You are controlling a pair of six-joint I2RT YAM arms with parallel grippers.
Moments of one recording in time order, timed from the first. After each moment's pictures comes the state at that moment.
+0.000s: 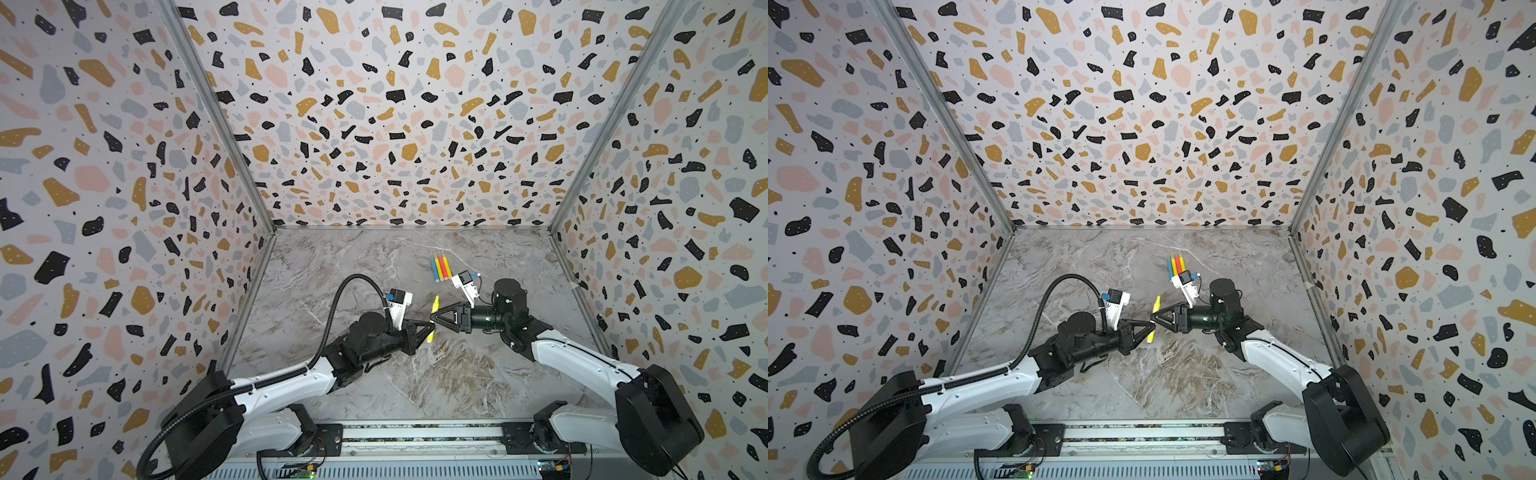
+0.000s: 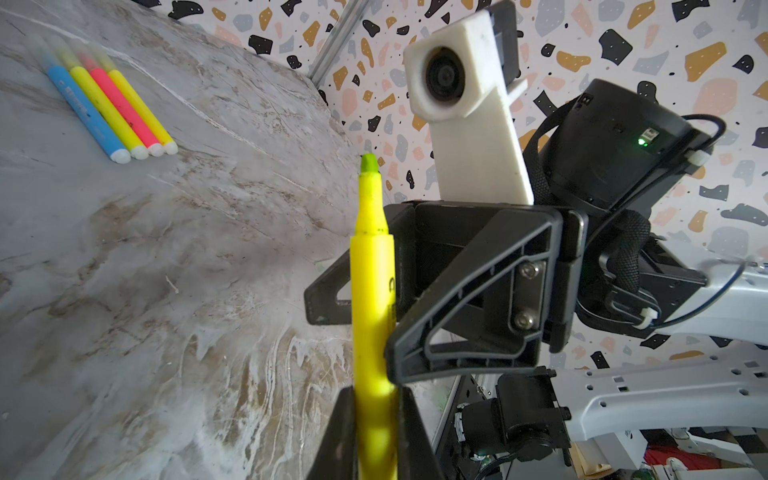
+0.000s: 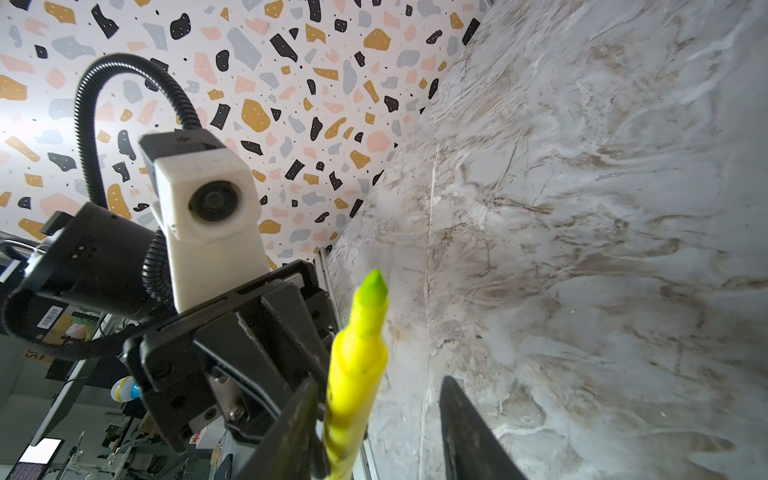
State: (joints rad) left arm -0.89 1.18 0.52 0.44 0.24 -0.72; right arm 0.51 1.25 0.62 0.30 -0.90 0.59
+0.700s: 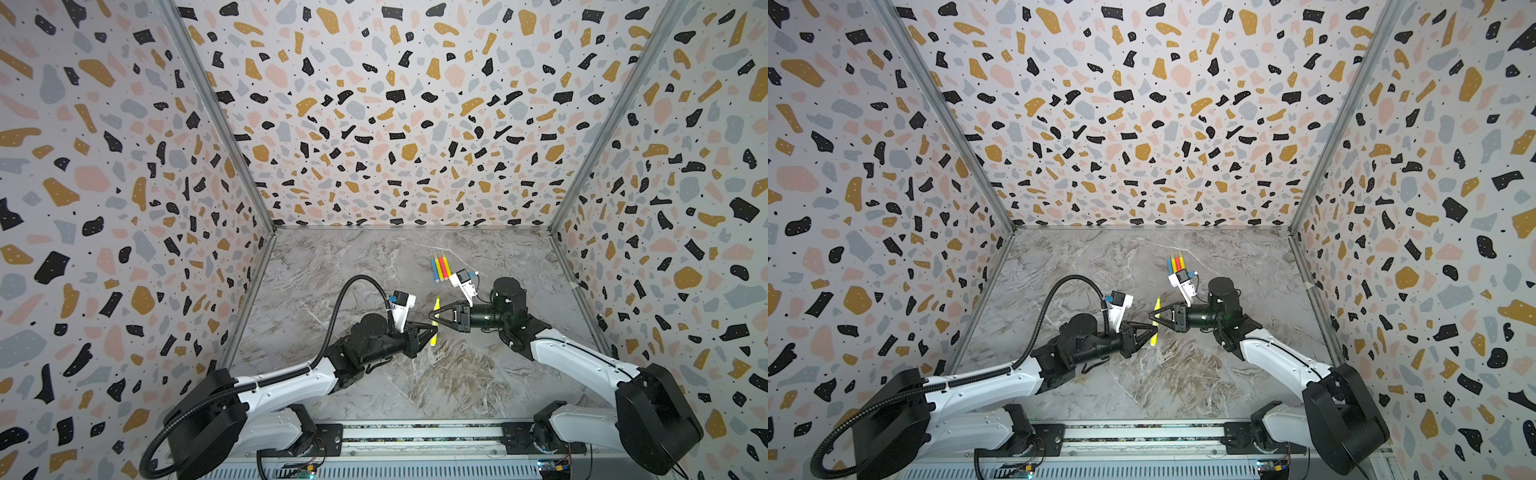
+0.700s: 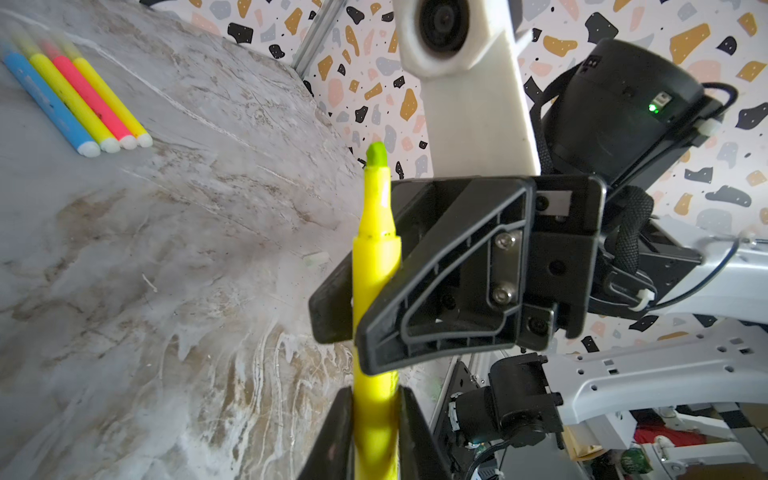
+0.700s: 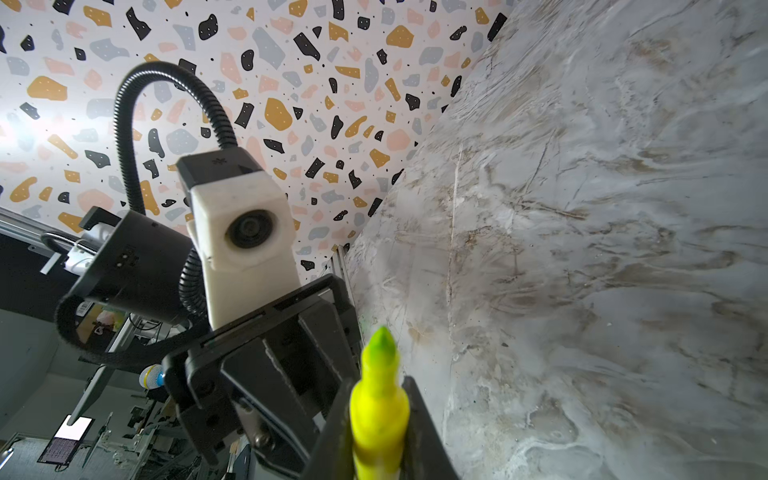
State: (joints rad) left arm -0.91 1.20 0.52 0.48 0.27 -0.72; right arm 0.52 1.25 0.63 0.33 -0.92 0.63
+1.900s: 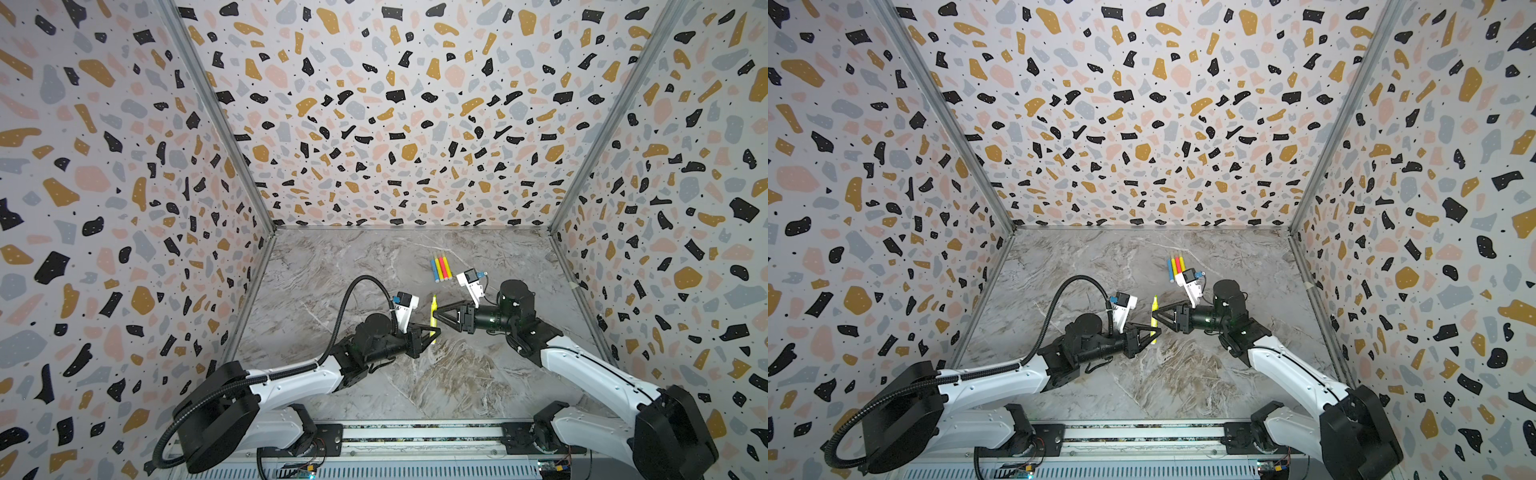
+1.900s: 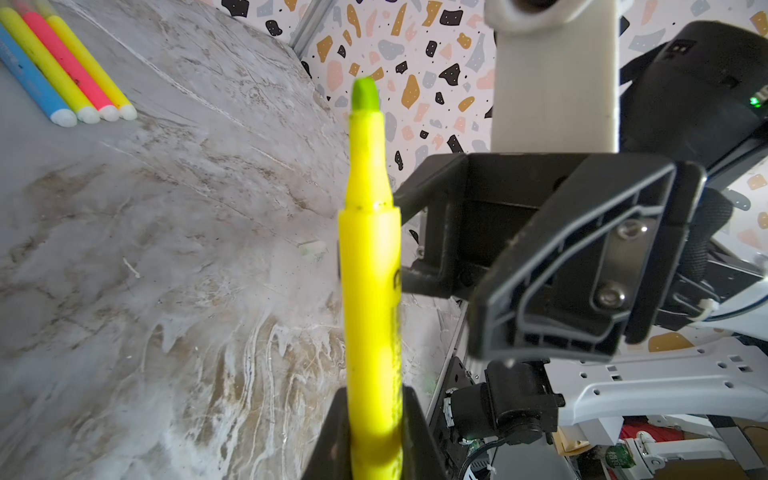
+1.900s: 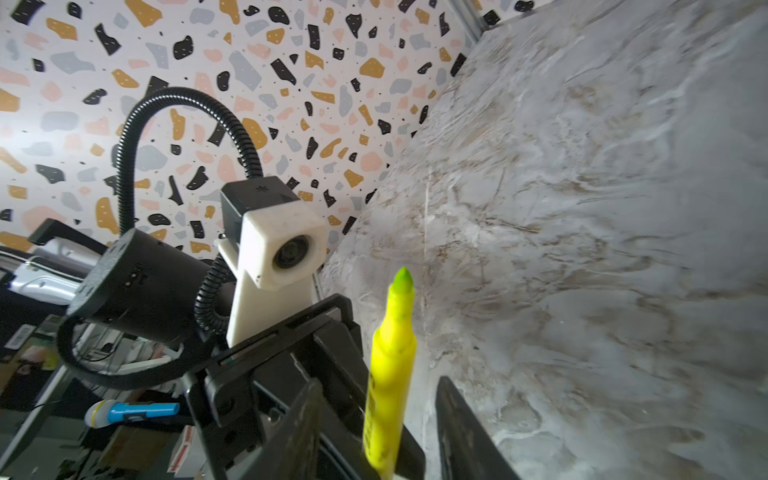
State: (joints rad) left arm -0.91 1.25 0.52 0.51 0.28 -0.74; right arm 0.50 1.10 0.63 0.15 -0.76 0.57
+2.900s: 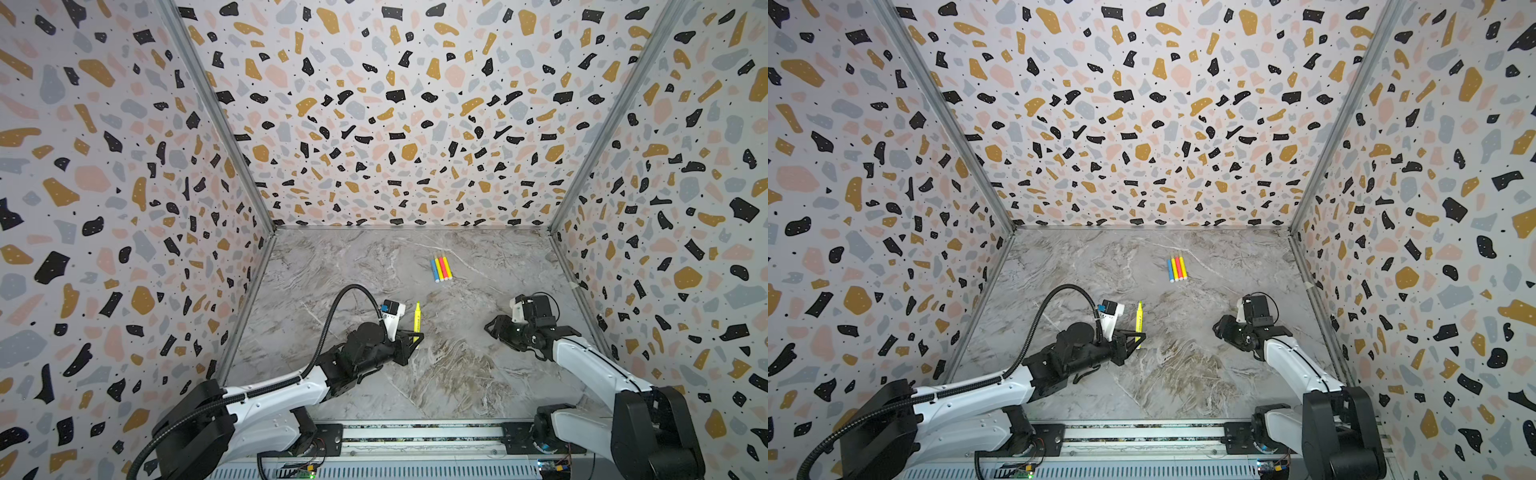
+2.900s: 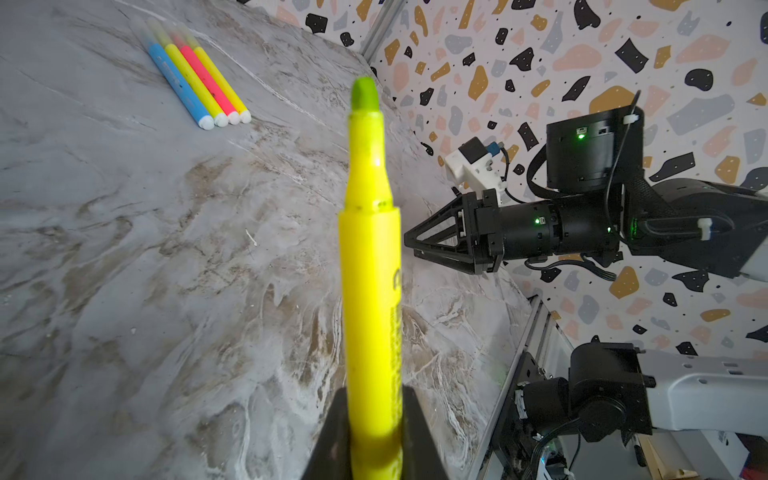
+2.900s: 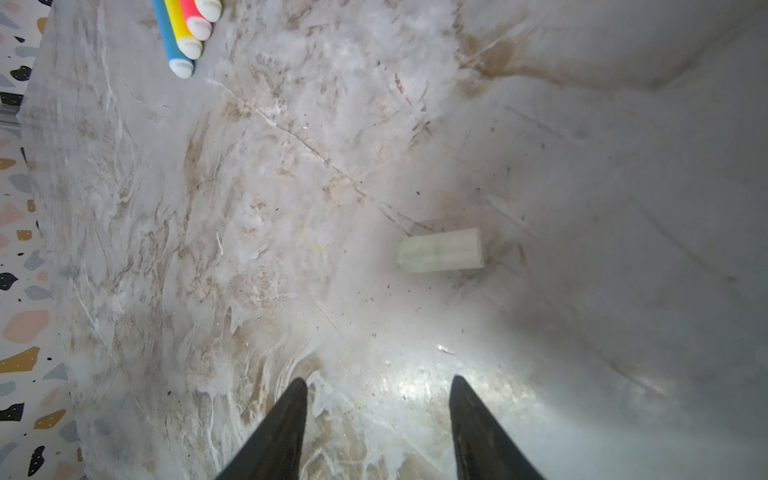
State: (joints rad) left arm -0.91 1.10 0.43 0.34 0.12 -0.65; right arm 0.13 1.19 0.53 -0.32 -0.33 0.58
